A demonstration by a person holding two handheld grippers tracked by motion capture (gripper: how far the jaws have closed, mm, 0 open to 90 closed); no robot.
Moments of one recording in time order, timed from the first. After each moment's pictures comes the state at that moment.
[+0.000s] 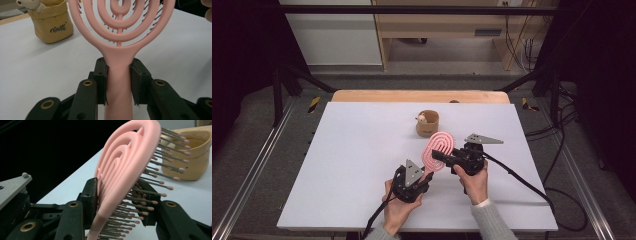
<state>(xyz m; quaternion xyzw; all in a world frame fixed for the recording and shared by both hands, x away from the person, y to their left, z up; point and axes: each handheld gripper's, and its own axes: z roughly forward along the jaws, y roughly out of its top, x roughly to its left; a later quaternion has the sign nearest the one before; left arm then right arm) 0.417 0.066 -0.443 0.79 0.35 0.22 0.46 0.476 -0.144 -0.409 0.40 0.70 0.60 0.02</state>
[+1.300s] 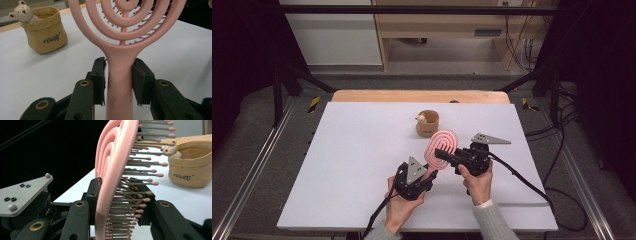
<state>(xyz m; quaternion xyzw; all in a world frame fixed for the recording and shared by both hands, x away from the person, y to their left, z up) 0.422 0.062 -0.433 0.79 0.33 0.21 0.48 0.466 -0.153 -0.395 0.39 0.68 0.62 0.01</state>
